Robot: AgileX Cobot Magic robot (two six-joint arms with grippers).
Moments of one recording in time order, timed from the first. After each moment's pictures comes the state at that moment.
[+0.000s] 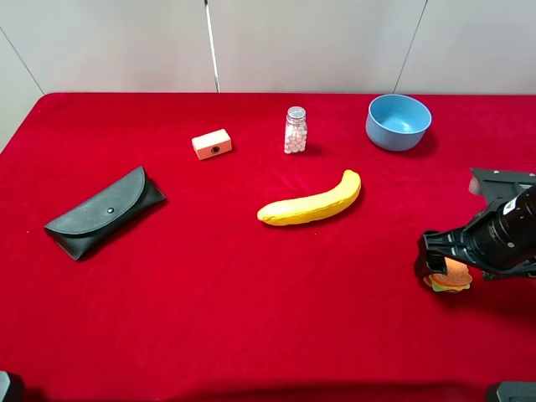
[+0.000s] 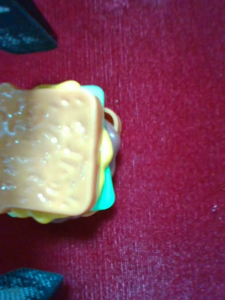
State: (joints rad) left arm 0.01 0.00 -0.48 0.00 1.06 0.01; right arm 0.14 1.55 -0.39 0.13 0.35 0.08
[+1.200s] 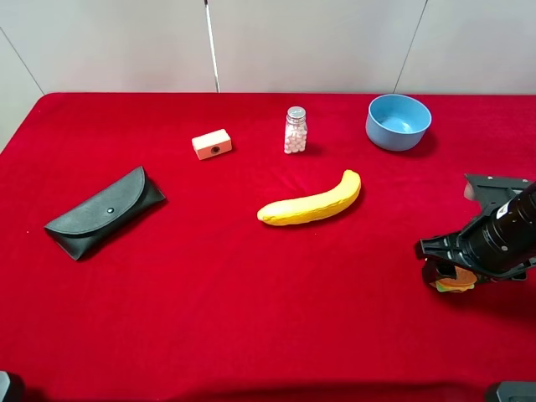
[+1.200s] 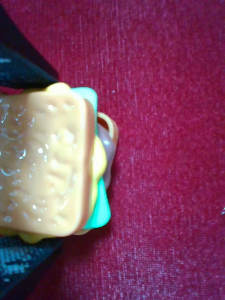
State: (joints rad) left arm 0.01 0.00 -0.48 0.00 1.06 0.01; right arm 0.14 1.59 -0.39 0.13 0.34 0.08
